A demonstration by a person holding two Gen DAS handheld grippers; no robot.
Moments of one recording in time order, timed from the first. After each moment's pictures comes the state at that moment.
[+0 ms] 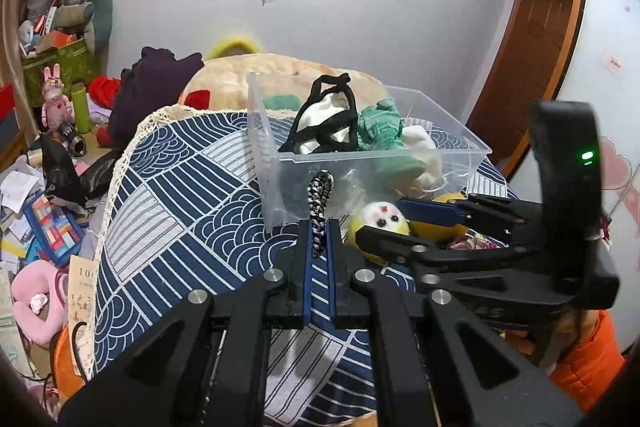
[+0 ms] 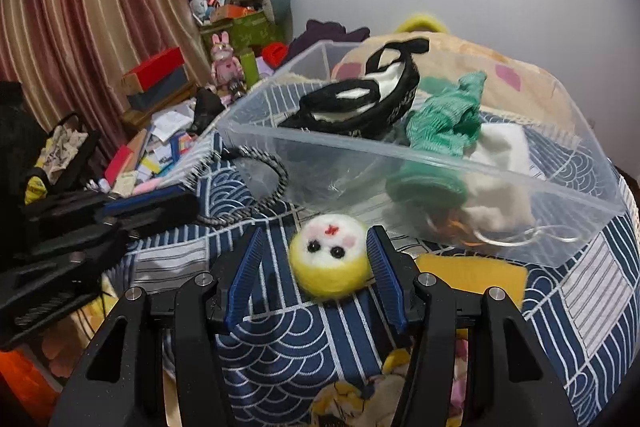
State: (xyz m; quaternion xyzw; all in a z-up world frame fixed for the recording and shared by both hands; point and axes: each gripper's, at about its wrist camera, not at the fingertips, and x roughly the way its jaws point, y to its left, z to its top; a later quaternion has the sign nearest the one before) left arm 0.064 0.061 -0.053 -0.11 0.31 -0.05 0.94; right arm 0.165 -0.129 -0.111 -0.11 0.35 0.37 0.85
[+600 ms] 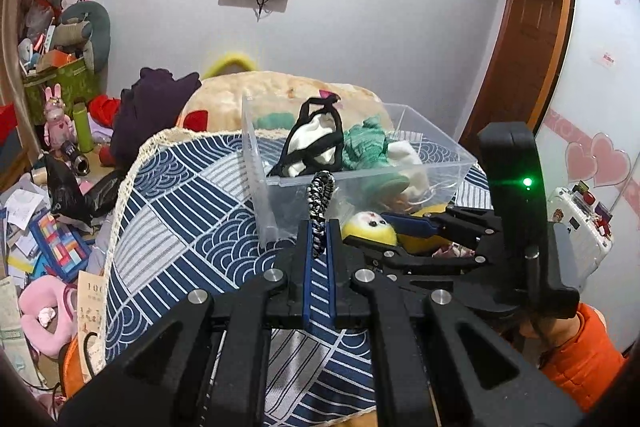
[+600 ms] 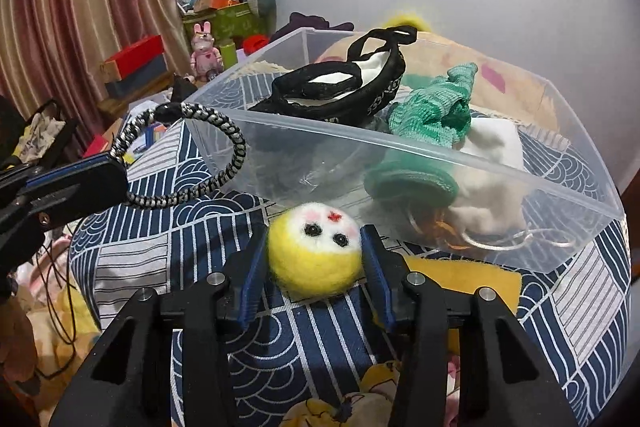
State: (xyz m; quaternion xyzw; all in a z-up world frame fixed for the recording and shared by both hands) left arm 0.053 0.051 -0.034 -0.09 0.28 -0.05 0.95; right arm 0.168 -0.130 -0.114 -0.14 0.35 0.34 0.86
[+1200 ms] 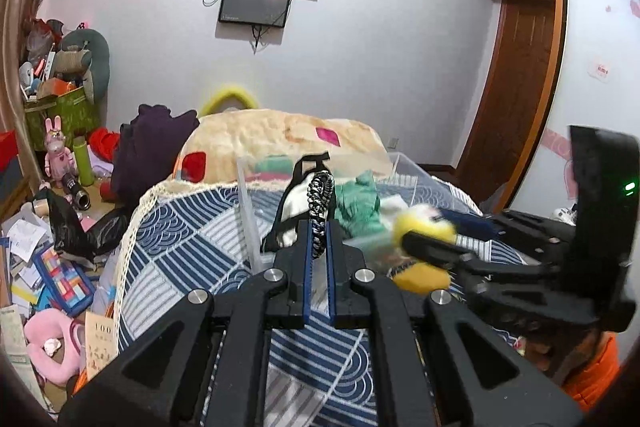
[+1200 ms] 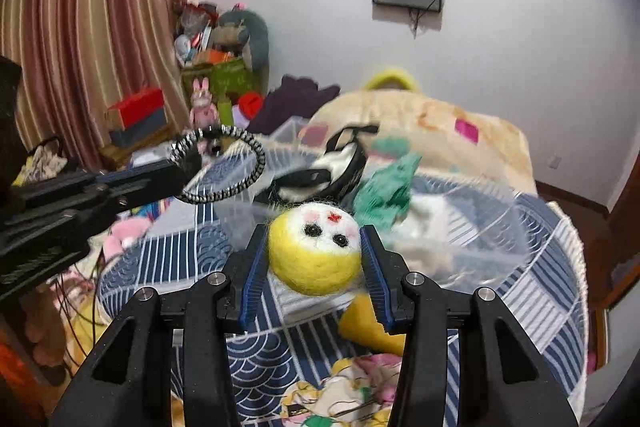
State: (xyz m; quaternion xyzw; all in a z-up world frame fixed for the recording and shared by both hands) left arm 0.068 0.050 0.002 -0.09 0.23 -0.05 0.97; right arm 0.148 -0.166 -0.054 -0.10 0.25 0.33 0.90
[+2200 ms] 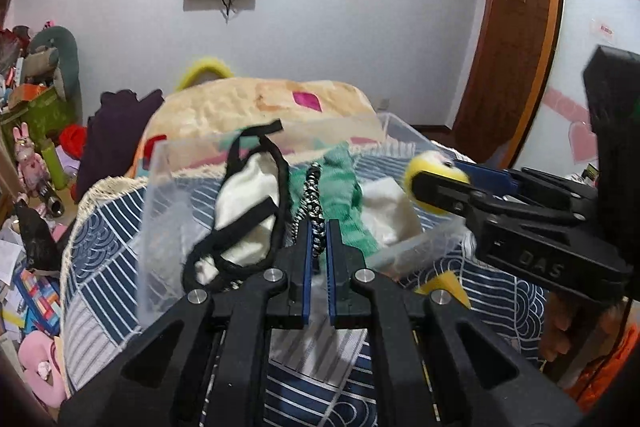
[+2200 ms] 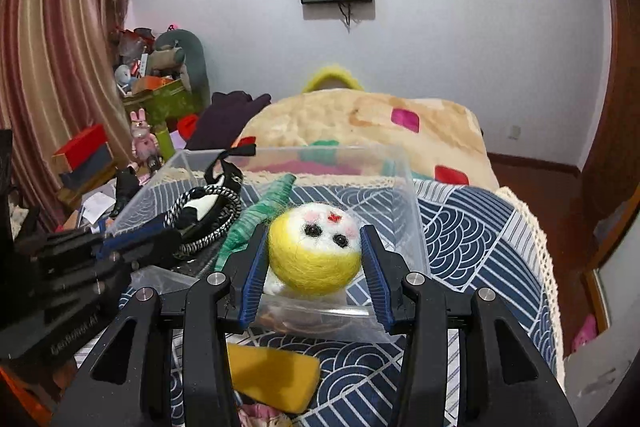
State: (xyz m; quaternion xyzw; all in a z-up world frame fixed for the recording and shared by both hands) left arm 0.157 -0.004 -0.036 -0.05 0.30 -0.08 0.95; right arm 0.214 -0.200 -0.060 -0.05 0.27 0.25 0.93
